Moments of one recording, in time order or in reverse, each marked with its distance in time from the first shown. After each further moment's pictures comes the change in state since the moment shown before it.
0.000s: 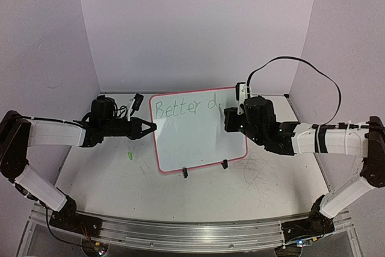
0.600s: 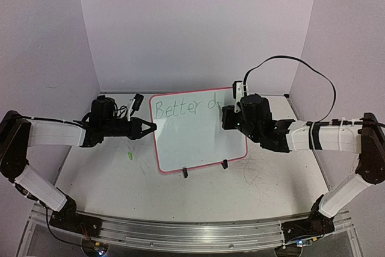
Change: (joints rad) left arm -0.001 0.000 0.000 -0.001 -0.004 0.001; right arm -0.019 0.059 0.039 0.024 -0.003 -0.024
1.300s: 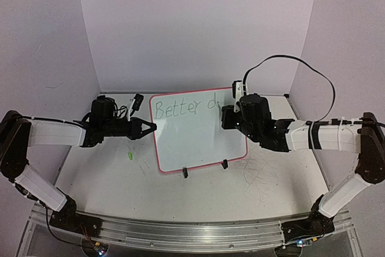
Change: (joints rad) left arm 0.000 0.001 0.000 0.000 -0.001 0.000; right arm 0.001 0.007 0.011 -0.007 0.006 0.004
